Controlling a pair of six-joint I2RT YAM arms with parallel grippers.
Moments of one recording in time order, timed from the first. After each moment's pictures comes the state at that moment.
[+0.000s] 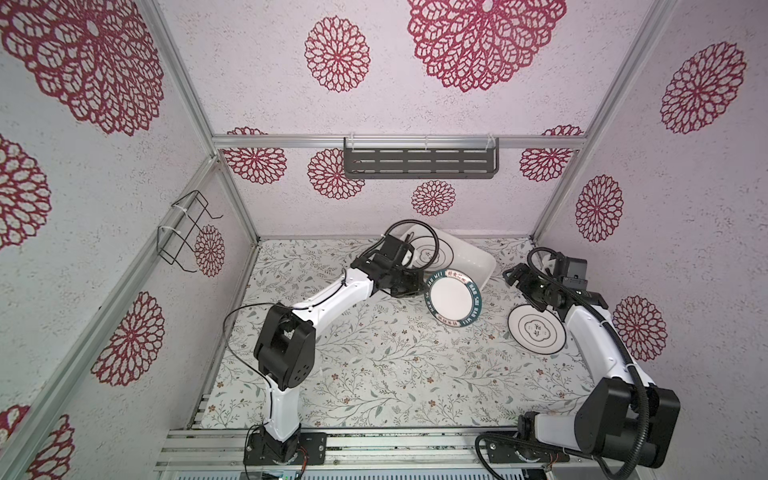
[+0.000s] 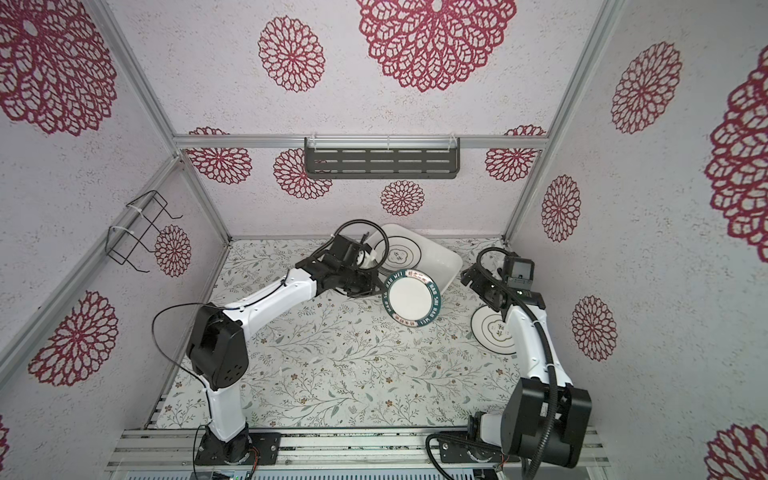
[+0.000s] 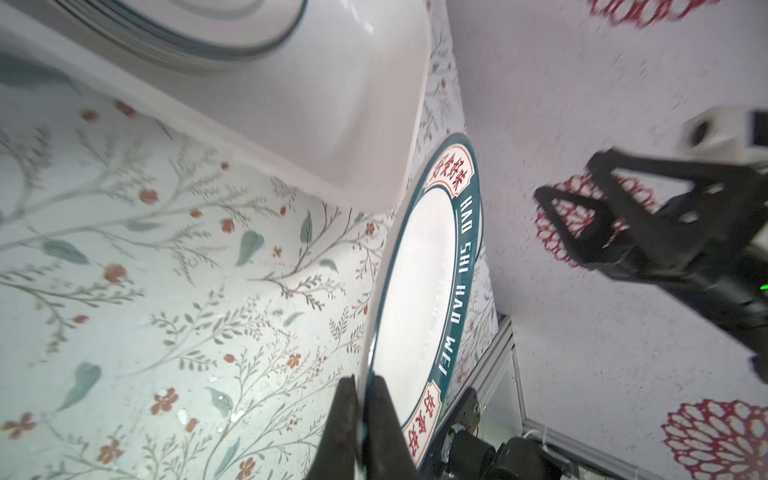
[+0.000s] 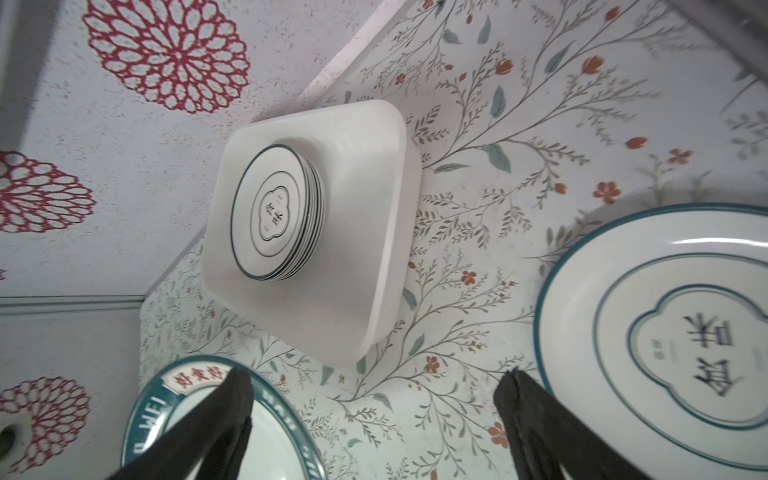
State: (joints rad) left arm -0.60 1.91 1.66 -0.51 0.45 -0.65; right arm -0.16 1.33 1.05 -0.46 -0.35 0.57
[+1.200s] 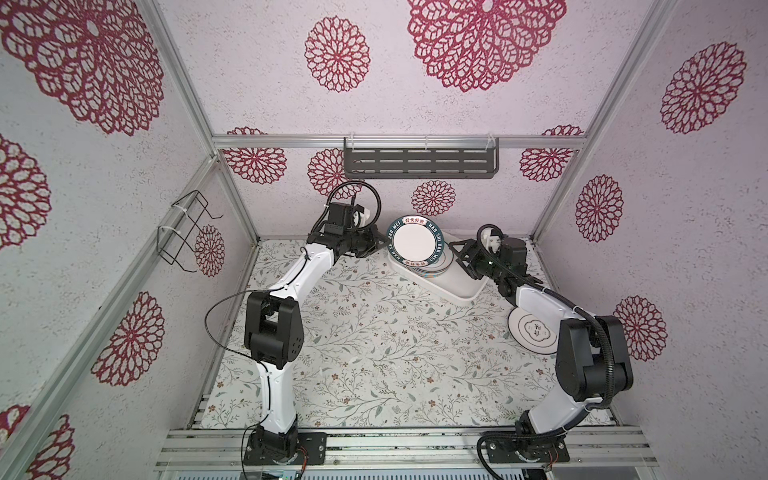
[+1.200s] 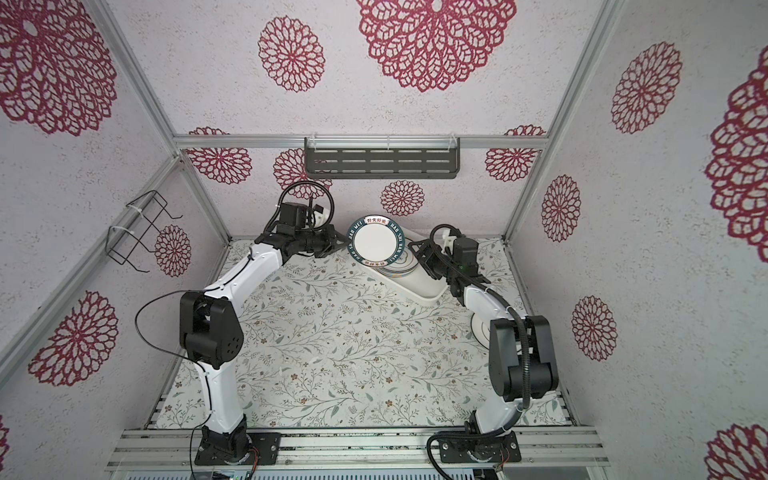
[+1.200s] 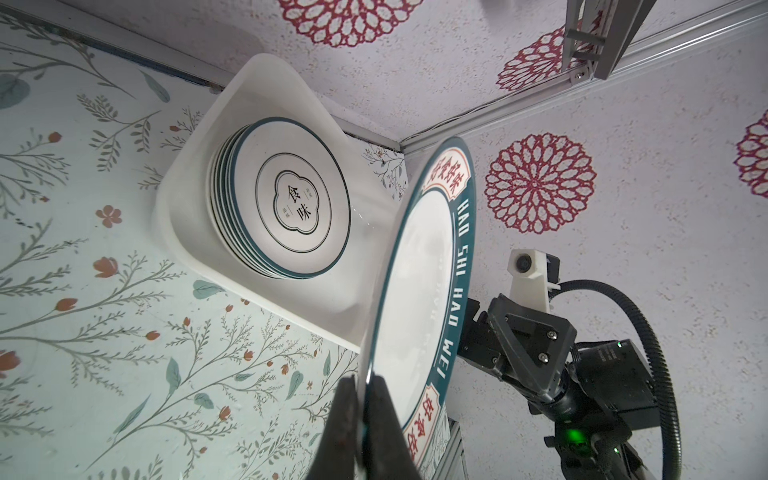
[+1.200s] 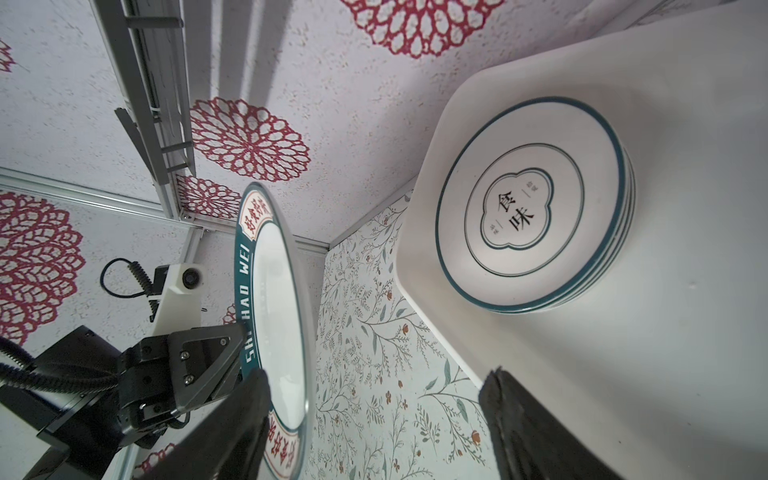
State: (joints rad) left arm -0.28 2.04 1.84 -0.38 0.65 -0.71; right arm 0.14 1.67 1.12 0.22 -0.55 0.94
